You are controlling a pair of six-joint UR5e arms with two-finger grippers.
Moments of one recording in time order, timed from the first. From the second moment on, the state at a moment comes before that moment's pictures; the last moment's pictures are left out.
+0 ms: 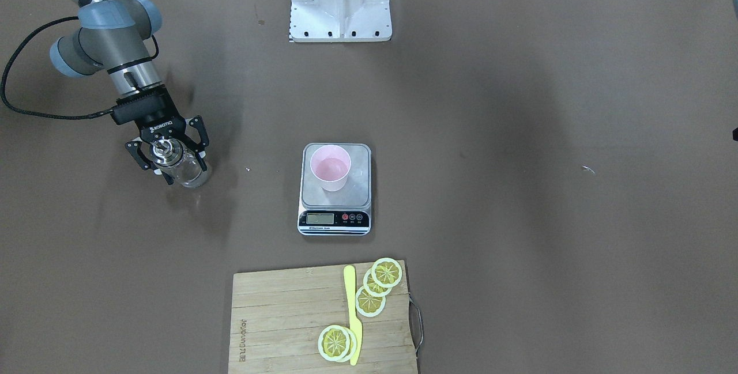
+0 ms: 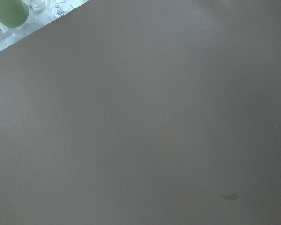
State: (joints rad) left arm -1.45 -1.76 -1.73 -1.62 -2.35 0.17; right arm 0.51 -1.48 1.64 -0.44 1.30 0.81
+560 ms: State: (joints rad) left arm -1.45 -1.76 -1.73 -1.62 -2.35 0.17; right arm 0.51 -1.49 1.63 -0.44 1.30 0.76
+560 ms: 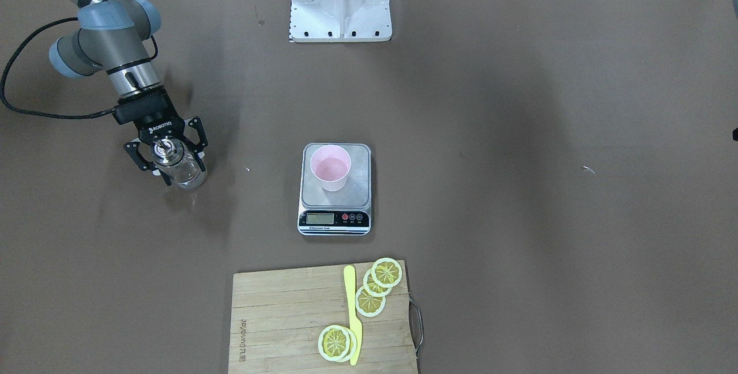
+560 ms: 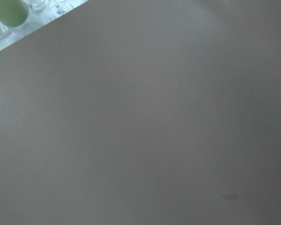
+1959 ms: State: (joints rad) left arm -1.45 -1.76 -1.73 -1.62 -2.34 0.17; right arm 0.51 -1.57 1.70 -0.43 1.30 0.76
